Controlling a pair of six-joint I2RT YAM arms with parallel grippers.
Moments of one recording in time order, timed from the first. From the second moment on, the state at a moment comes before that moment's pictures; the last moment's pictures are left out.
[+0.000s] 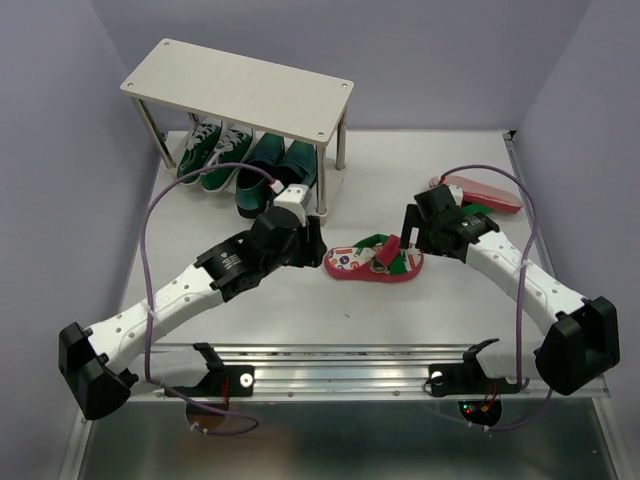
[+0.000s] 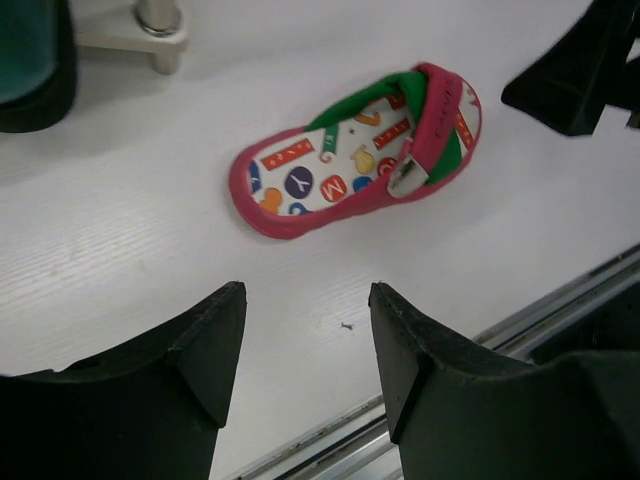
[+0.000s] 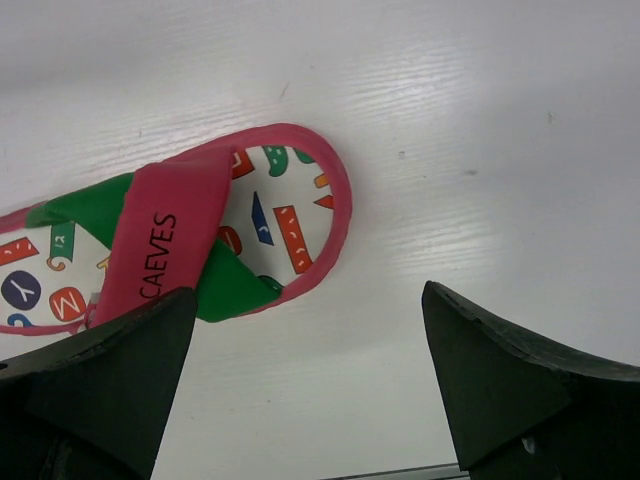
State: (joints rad) left arm -0.84 1.08 1.00 -0.49 -0.21 -0.55; right arm 0.46 1.30 1.04 -0.74 0.37 0.58
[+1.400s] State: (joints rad) left arm -1.10 1.81 1.18 -0.16 -0.19 -0.44; right arm 0.35 1.05 1.01 -0.84 0.38 0.62
